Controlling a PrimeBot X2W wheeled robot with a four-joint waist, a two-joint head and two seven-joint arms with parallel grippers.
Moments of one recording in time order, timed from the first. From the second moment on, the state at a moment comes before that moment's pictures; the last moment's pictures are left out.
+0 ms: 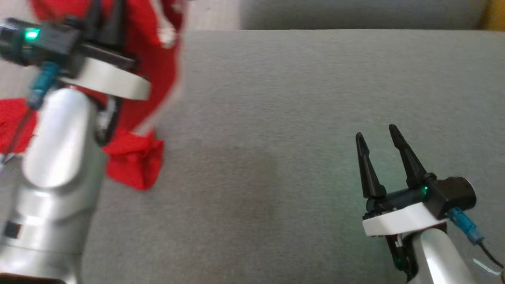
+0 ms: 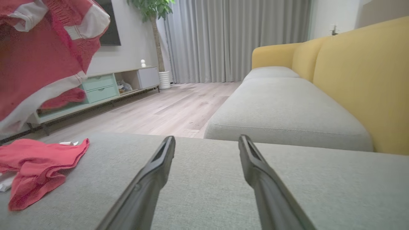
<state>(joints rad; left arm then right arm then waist) -0.79 0.26 -0.31 0.34 -0.20 -0.09 -0.13 -0.09 -0.05 0.14 0.12 0.08 0.13 -0.25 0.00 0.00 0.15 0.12</state>
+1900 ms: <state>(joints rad) -0.22 0.14 -0.40 0.26 -0.22 0.11 -0.25 -0.03 -0.05 0.02 0.15 0.06 0.13 -0.26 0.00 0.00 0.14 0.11</state>
